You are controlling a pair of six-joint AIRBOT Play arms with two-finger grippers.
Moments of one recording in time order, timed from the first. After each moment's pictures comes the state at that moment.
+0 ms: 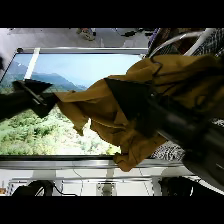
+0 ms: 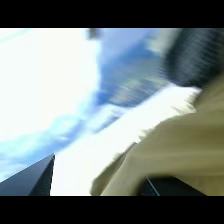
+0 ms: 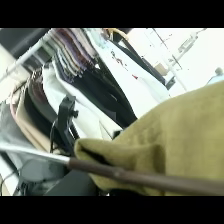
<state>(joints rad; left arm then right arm) -0.03 -0.70 1.09 -2.36 1.03 2.45 1.02 -0.74 1.24 1.36 -0.35 -0.82</state>
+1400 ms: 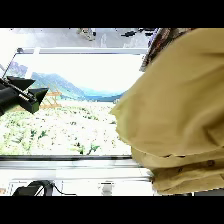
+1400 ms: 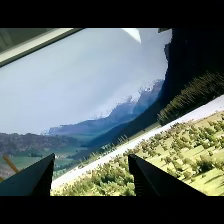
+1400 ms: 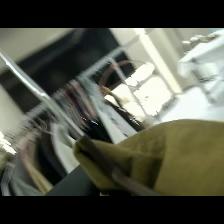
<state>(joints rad) 0.05 -0.69 1.09 -2.21 0.98 2.45 1.61 -0.59 1.80 0.64 -1.01 -0.74</state>
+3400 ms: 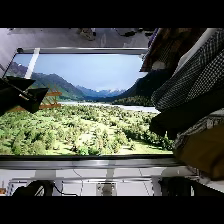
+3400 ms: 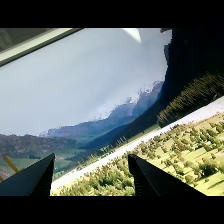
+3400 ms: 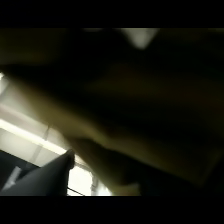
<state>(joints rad) 0.05 -0.69 1.09 -2.21 0.98 2.45 1.21 -0.23 1.87 0.50 -1.51 -0.71</state>
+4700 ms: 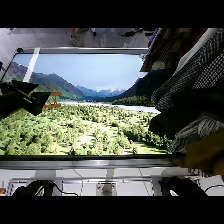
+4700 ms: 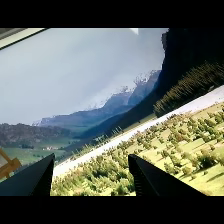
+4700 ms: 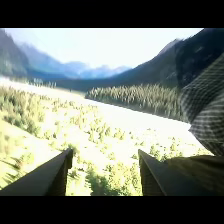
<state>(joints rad) 0.05 -0.69 1.05 -2.21 0.98 2.45 0.41 -0.78 1.42 1.47 -1.27 -1.48</state>
